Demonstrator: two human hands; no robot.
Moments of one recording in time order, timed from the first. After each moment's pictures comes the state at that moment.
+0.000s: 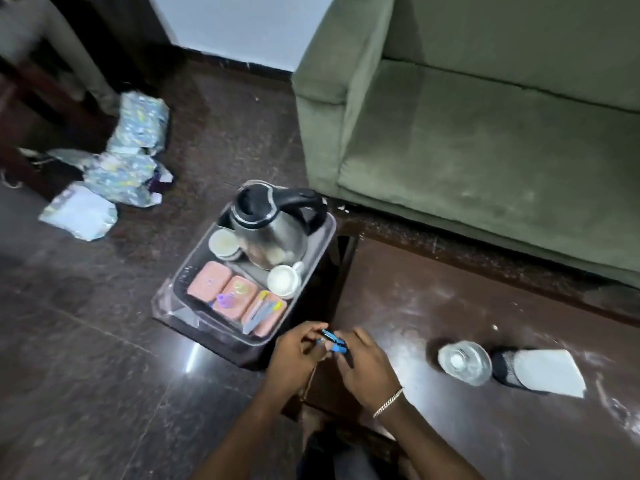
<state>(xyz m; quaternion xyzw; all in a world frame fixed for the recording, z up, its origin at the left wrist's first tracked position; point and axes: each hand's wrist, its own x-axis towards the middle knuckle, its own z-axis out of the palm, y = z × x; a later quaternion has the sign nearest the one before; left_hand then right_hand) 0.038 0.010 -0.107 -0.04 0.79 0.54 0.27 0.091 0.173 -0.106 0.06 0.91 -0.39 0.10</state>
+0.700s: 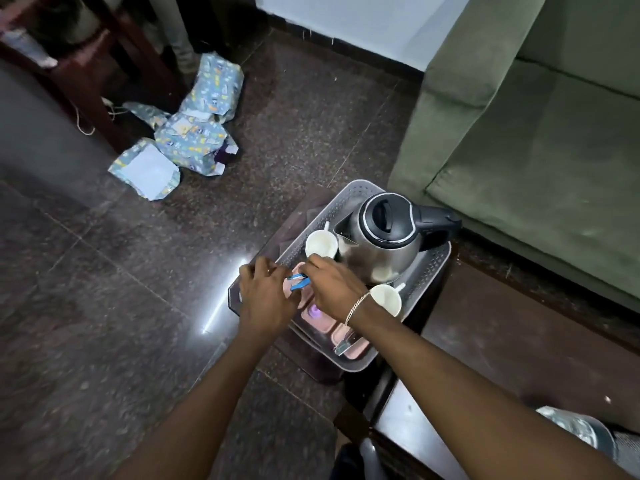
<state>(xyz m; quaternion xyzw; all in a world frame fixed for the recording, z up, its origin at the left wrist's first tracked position) -0.113 -0.184 -0.107 -0.02 0.99 0.15 0.08 -0.142 -0.021 -0.095 -0.24 0.93 -0.21 0.15</state>
